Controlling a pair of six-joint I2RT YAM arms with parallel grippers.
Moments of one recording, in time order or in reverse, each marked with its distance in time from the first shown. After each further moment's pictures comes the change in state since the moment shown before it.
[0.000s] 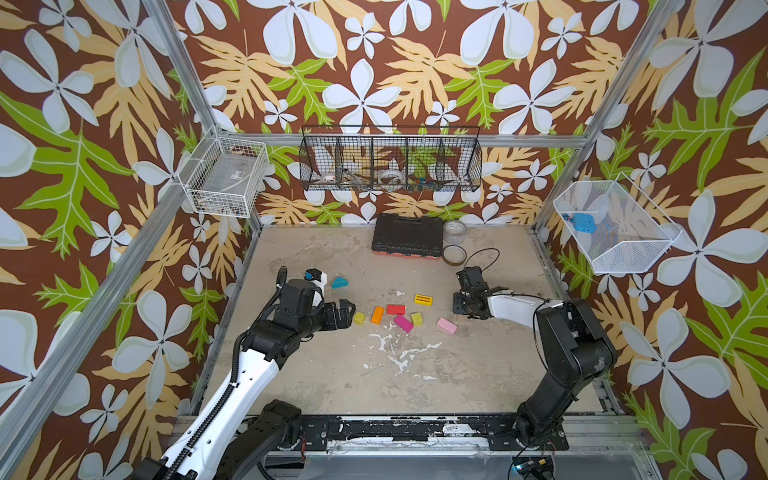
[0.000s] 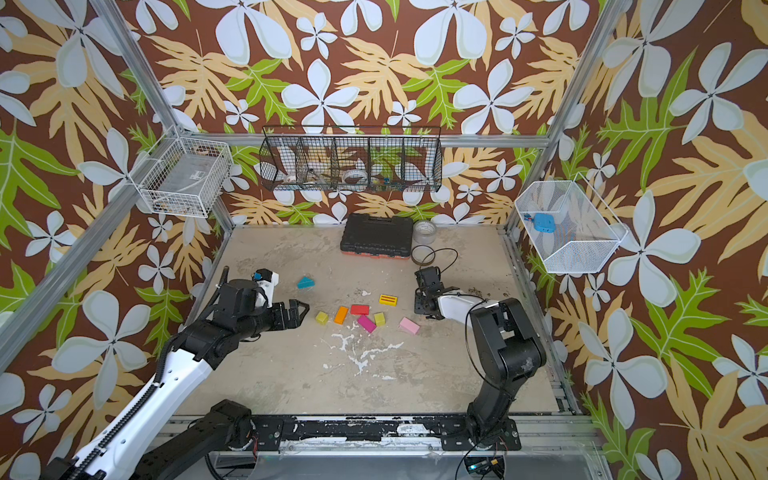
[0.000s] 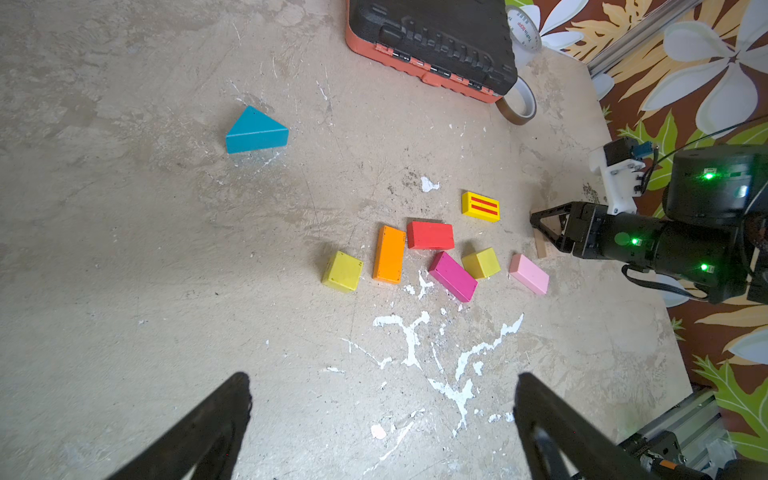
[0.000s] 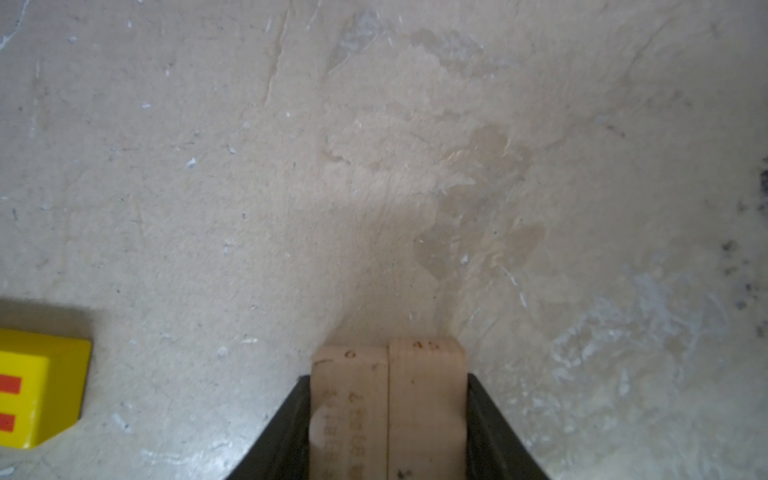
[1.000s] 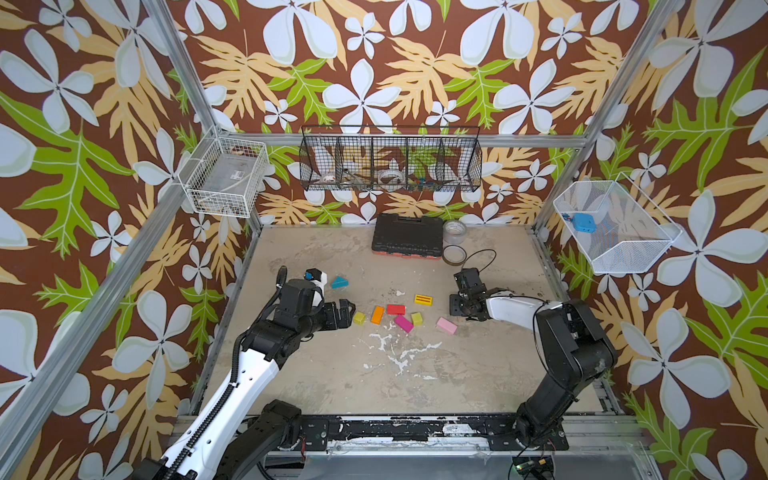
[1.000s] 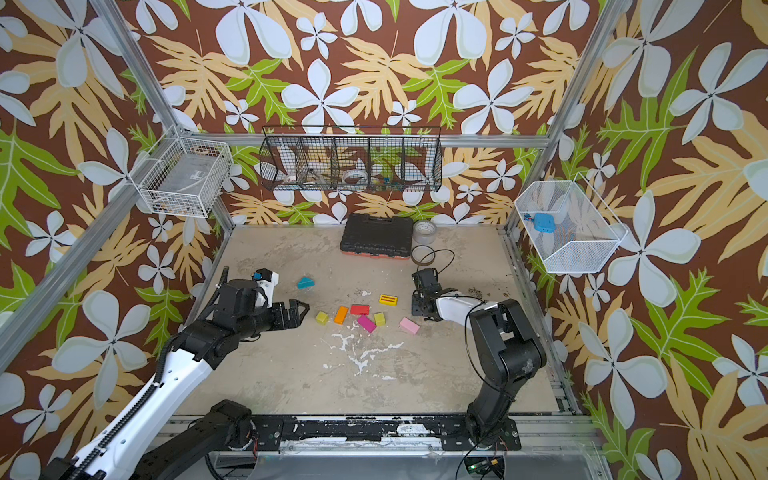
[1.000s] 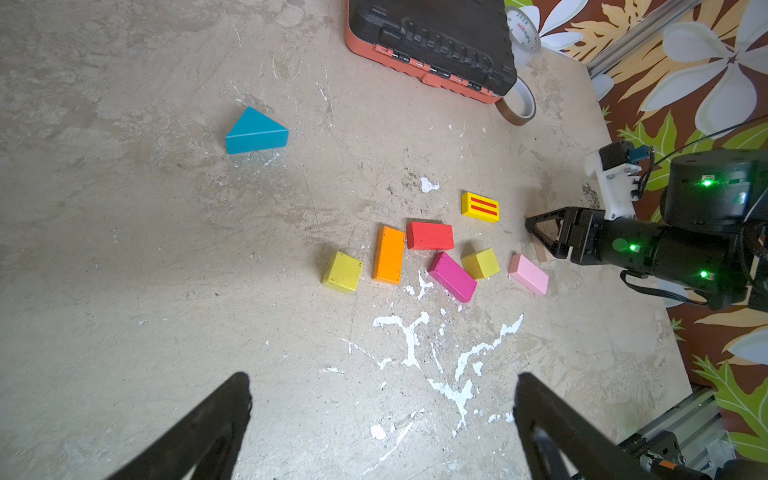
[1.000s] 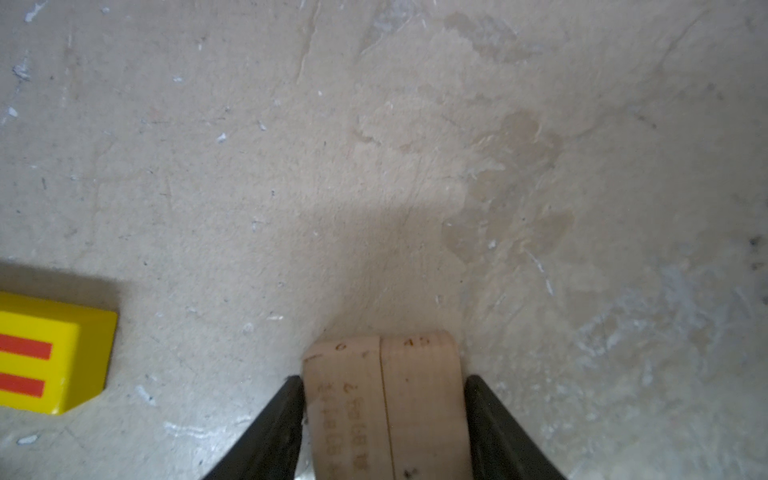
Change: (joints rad) left arm 0.000 0.000 0.003 -0.001 0.000 0.000; right arm 0.023 -0.018 -0.011 -0.003 -0.005 -0.007
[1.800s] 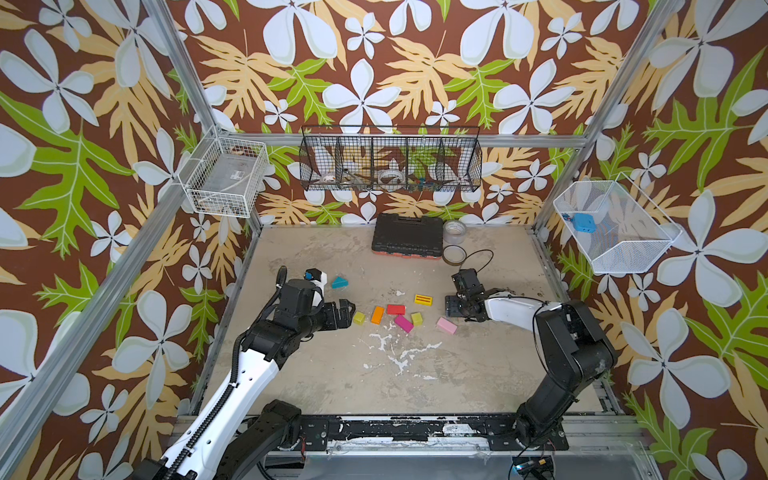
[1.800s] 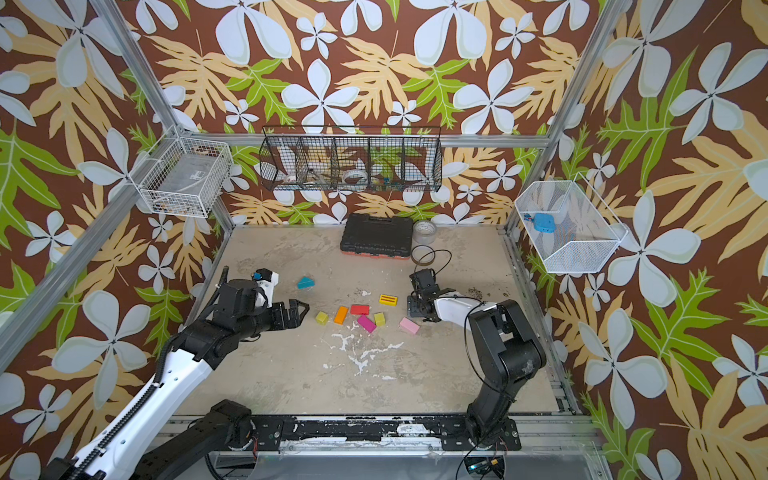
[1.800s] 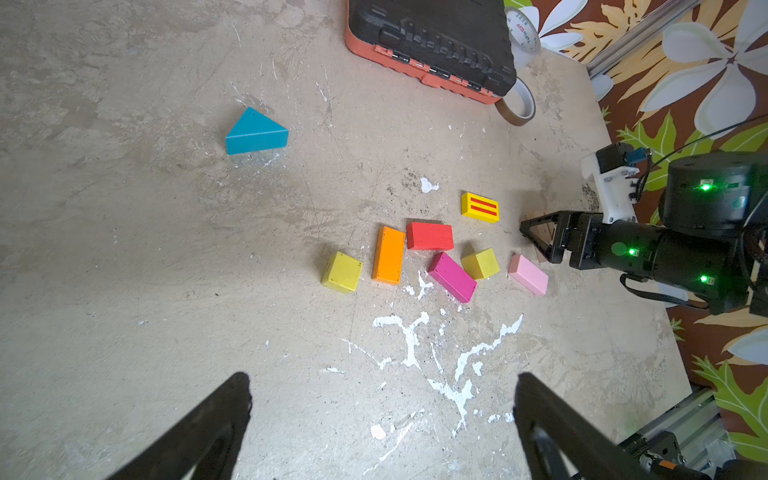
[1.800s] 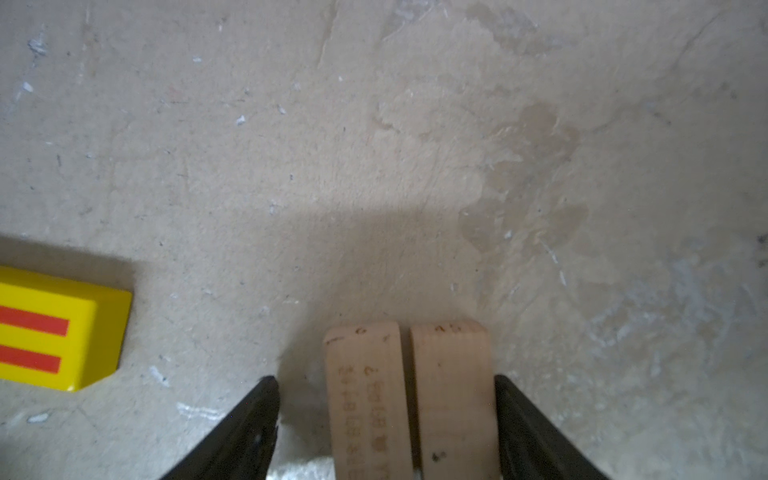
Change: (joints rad) left arm 0.000 -0.001 0.000 0.000 0.000 0.000; right arm 0.023 -0.004 0.002 -0.015 0.006 -0.008
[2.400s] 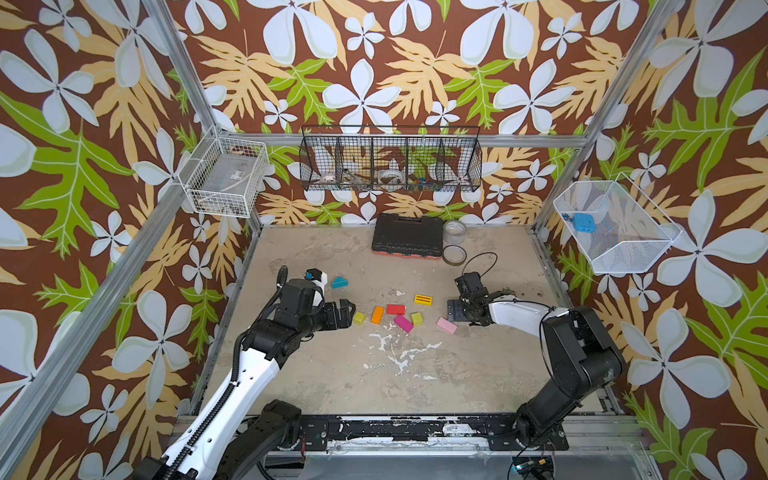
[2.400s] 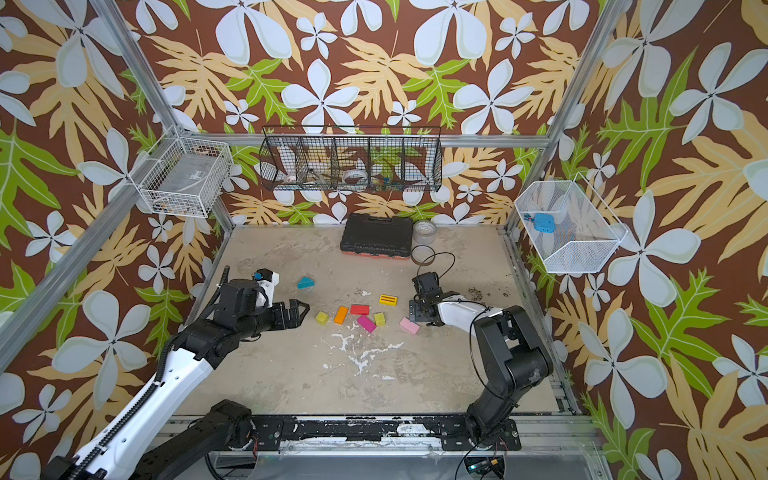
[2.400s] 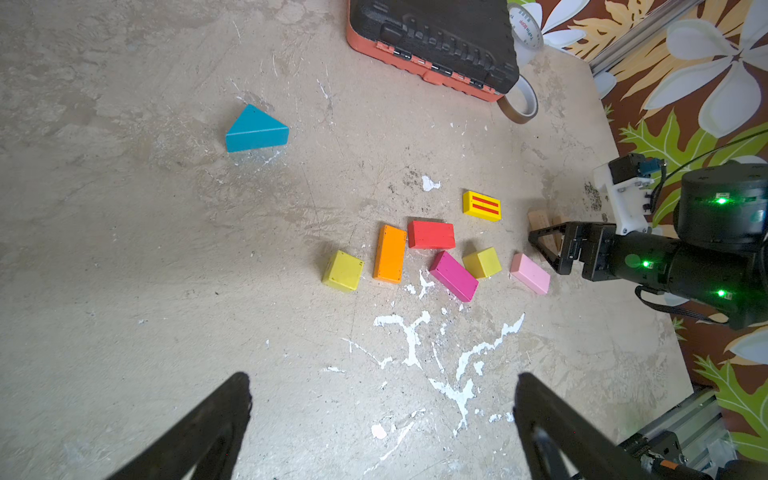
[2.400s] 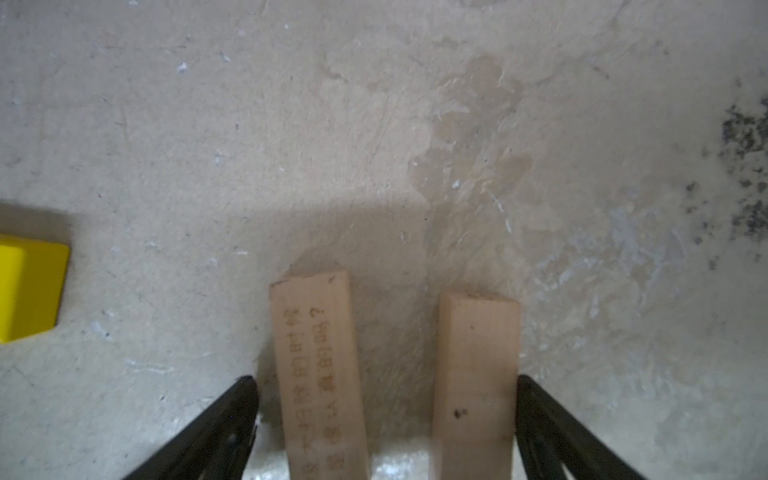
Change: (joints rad) left arm 0.000 0.006 0.000 0.000 0.000 0.000; right arm -0.001 -0.059 -0.041 -0.043 0.037 0.000
